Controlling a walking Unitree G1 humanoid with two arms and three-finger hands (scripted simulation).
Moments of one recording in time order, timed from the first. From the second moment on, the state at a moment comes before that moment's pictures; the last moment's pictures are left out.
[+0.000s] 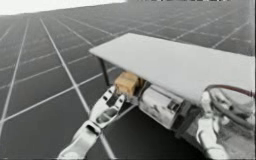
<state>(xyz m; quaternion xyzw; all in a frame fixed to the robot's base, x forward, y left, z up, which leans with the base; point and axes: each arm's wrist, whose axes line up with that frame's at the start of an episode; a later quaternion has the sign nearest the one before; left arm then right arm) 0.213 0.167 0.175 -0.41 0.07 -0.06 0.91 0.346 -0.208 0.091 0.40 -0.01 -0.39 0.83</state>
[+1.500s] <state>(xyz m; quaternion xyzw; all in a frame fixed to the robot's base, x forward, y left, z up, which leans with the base) 0.215 0.163 0.177 -0.41 0.08 -0.07 0.91 0.346 -0.217 0.098 0.40 -0.03 -0.39 0.83</state>
